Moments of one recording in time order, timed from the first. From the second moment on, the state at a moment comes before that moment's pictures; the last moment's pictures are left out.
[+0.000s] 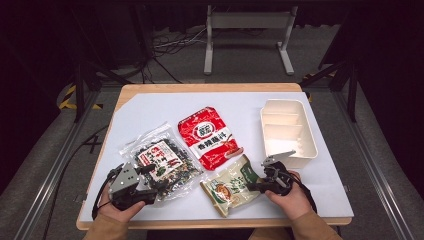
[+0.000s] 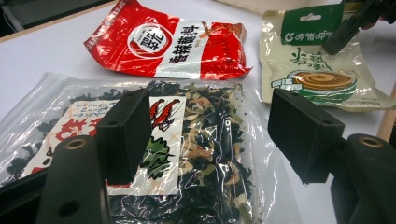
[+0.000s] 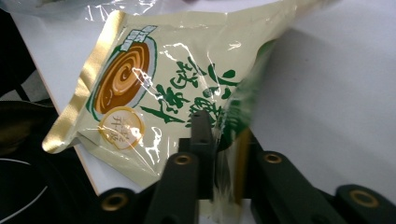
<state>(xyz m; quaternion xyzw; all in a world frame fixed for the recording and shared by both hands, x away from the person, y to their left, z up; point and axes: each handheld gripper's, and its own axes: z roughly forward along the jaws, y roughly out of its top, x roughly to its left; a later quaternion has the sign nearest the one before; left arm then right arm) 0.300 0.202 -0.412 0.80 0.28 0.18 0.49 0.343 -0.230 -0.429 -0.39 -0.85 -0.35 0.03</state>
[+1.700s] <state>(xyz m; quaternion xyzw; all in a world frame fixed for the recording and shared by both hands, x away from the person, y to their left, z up) 0.299 0.207 -0.411 0.79 0.29 0.19 0.50 0.315 -0.202 -0.332 -0.25 -0.88 -0.39 -0.09</state>
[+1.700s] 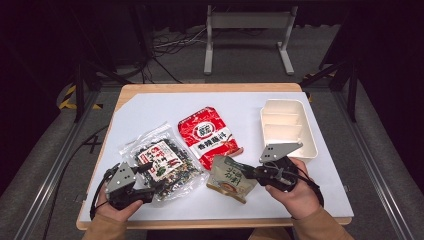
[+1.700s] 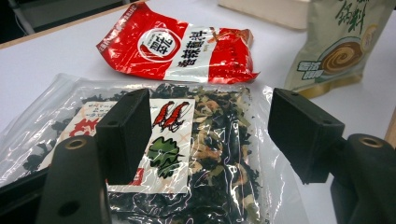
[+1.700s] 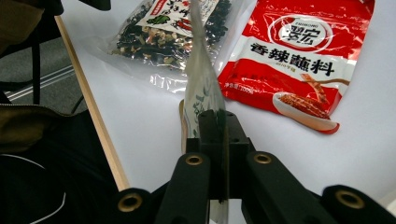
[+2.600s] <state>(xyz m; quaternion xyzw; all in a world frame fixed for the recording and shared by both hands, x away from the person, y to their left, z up) 0.300 0.214 -0.410 0.78 0.31 0.19 0.51 0.335 -0.219 -0.282 -0.23 -0.89 -0.38 -0.14</state>
